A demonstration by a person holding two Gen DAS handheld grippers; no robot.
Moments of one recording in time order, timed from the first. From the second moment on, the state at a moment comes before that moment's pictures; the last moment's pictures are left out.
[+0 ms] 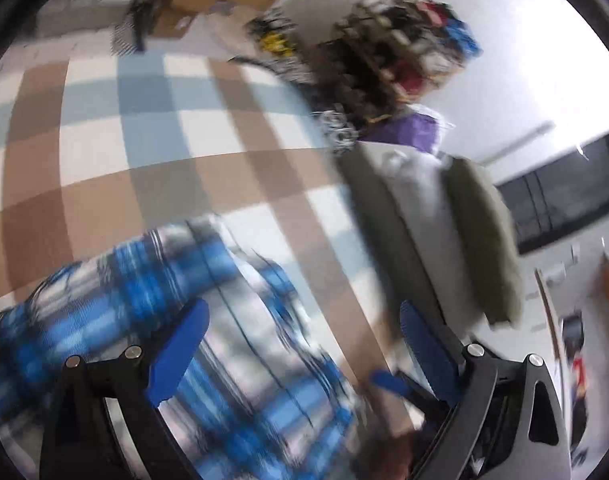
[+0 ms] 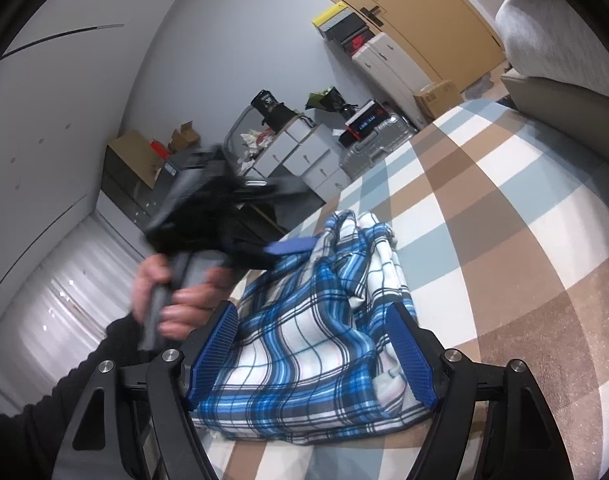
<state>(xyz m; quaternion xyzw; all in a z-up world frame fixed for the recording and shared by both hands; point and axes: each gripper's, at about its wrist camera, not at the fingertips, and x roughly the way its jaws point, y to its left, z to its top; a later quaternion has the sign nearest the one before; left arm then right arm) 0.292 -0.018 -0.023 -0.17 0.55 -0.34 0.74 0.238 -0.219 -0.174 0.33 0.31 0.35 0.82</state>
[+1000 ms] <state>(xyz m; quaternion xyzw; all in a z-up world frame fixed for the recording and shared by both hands) 0.140 0.086 -0.092 -0.31 0.46 -0.35 0.75 0.256 -0.079 -0.124 0.01 0.35 0.34 0.87</state>
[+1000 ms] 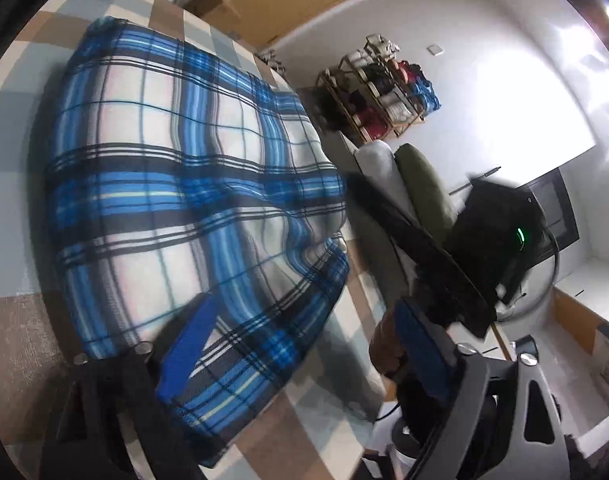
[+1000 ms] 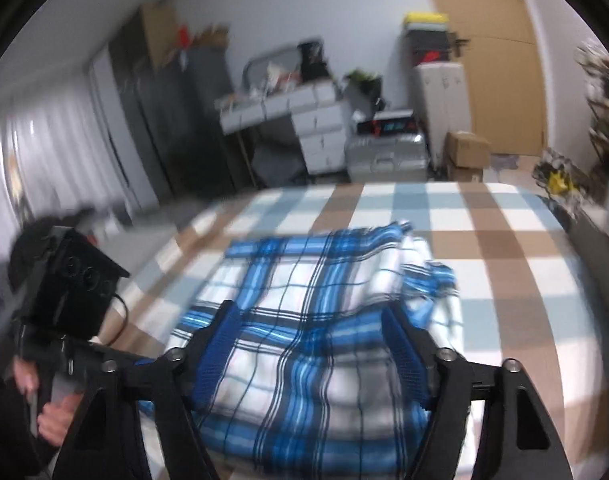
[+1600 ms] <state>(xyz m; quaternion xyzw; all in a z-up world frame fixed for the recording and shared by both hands) 0.098 0.063 -0.084 -0.15 0.48 -0.30 0.81 0.235 -0.106 -0.179 -0.09 0.46 0.33 0.82</state>
